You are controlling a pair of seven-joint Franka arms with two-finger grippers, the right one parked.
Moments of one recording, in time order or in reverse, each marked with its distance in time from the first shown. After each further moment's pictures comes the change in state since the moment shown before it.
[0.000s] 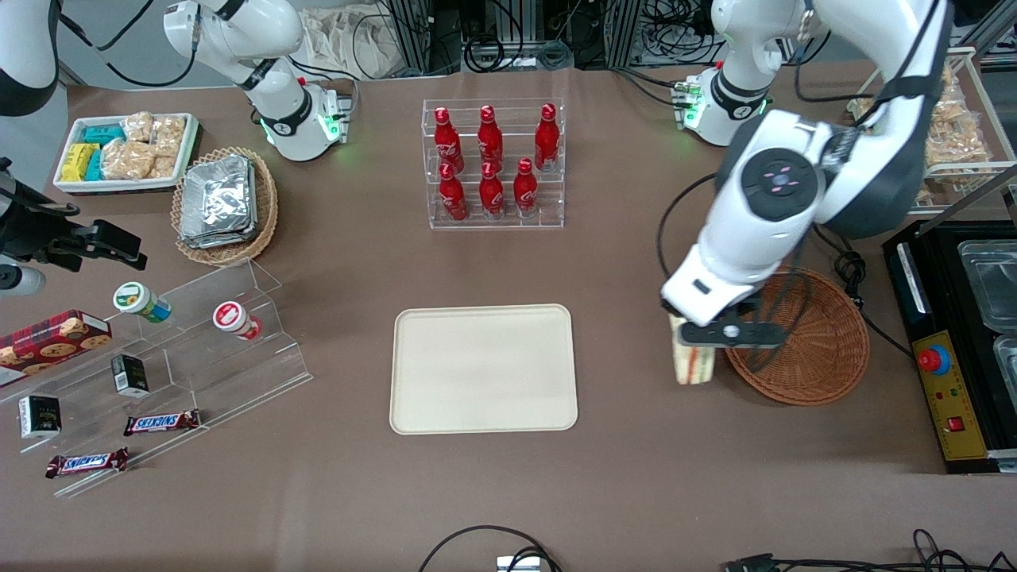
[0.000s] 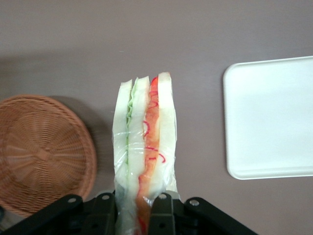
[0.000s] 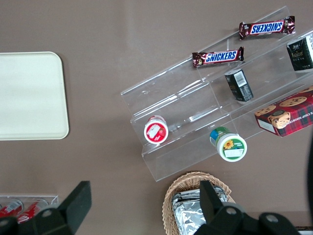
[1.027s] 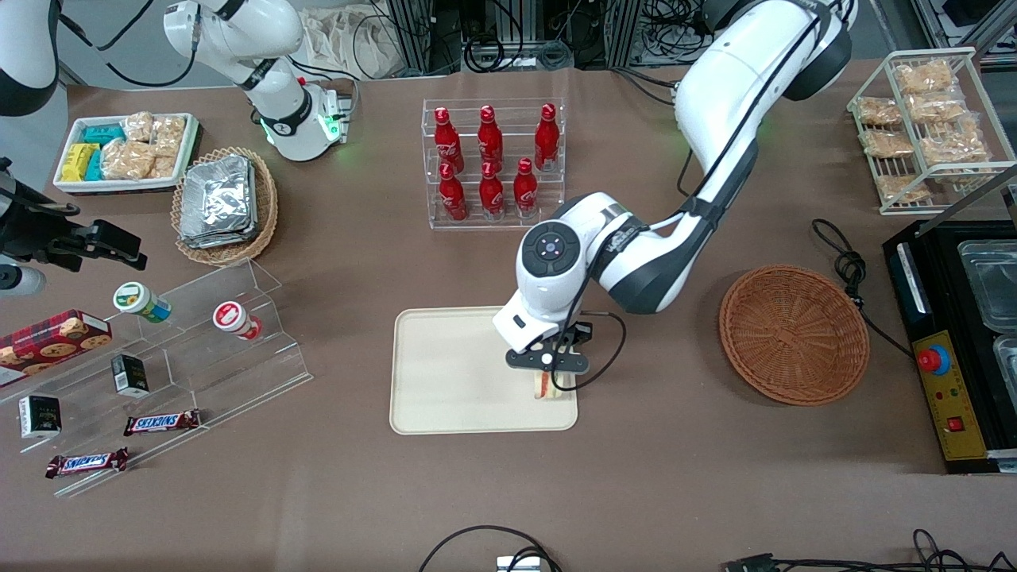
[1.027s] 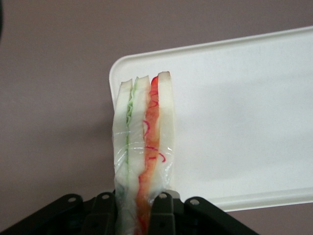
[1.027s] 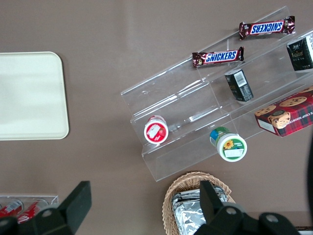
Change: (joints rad) arm -0.301 0.440 0.003 0.297 0.162 0.119 -0.227
